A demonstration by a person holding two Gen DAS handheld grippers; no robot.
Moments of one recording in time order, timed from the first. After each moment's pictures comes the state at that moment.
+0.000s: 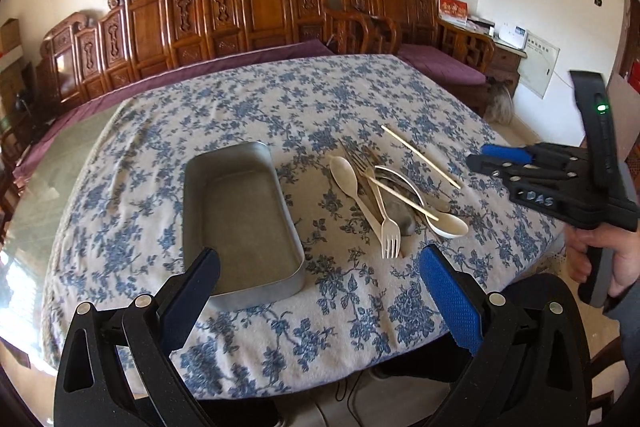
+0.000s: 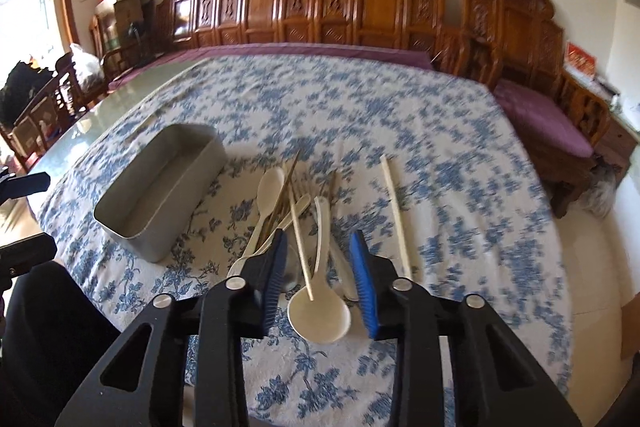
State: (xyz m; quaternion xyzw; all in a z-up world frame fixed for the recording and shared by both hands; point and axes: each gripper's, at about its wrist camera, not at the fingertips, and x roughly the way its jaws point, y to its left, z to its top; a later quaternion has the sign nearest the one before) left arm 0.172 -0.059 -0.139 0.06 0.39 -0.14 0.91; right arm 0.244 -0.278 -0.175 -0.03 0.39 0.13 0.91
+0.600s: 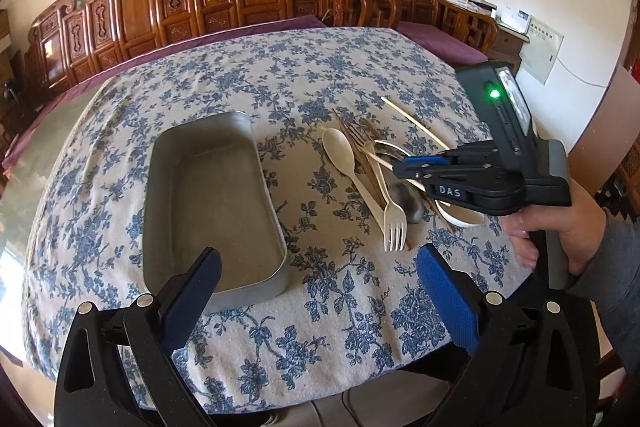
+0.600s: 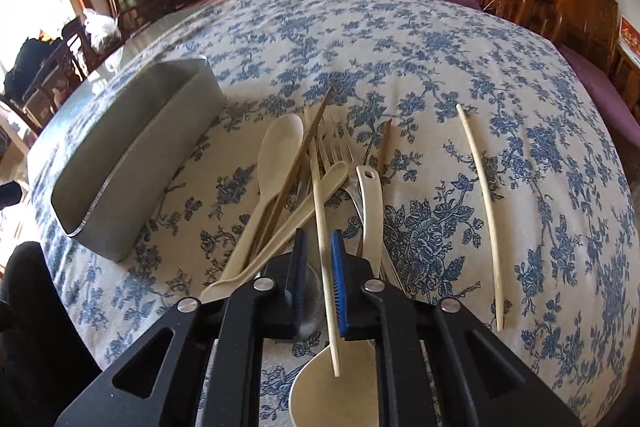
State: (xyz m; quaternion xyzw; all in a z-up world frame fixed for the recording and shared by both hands) left arm 0.201 -0.072 -0.179 0.06 0.42 -0.14 0.89; right arm 0.325 -0.240 -0.257 -0.05 0.48 0.19 0.86
